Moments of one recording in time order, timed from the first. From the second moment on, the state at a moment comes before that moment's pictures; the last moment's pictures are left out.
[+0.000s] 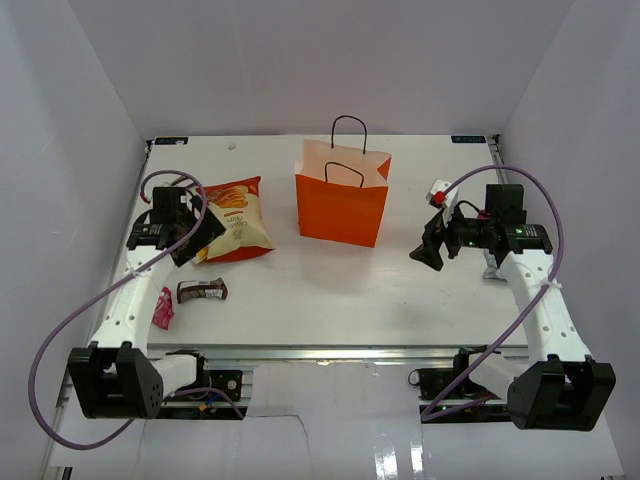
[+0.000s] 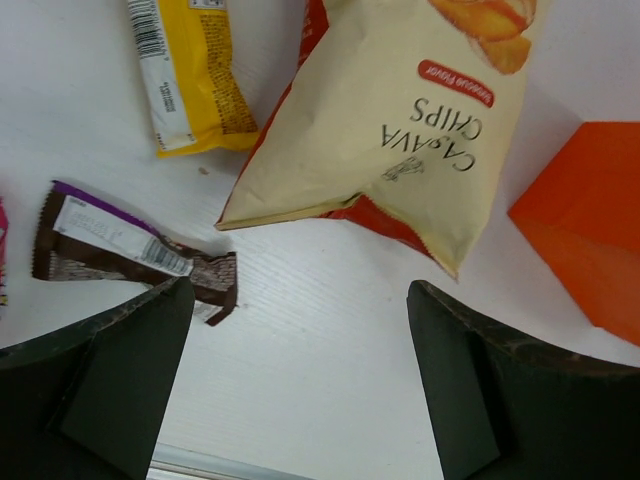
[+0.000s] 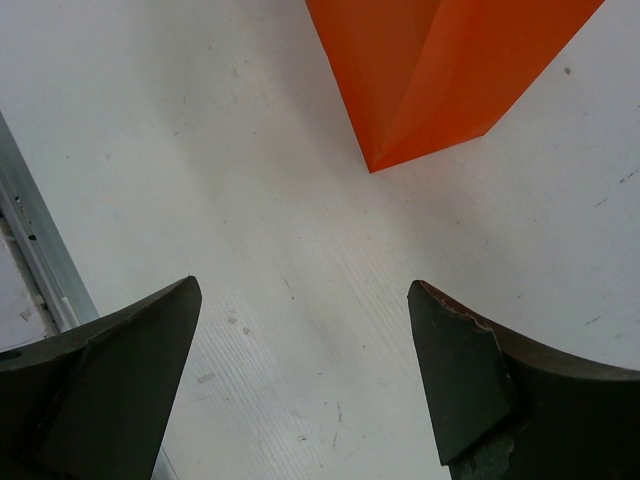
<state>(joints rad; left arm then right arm) -0.02 1.19 1.02 -0.73 -0.07 -0.67 0.01 1.09 1.02 -0.78 -0.85 -0.74</state>
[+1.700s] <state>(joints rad) -0.01 1.15 0.80 -0.51 0.54 -0.53 0.58 0.91 0.98 -0.80 -0.91 -1.33</state>
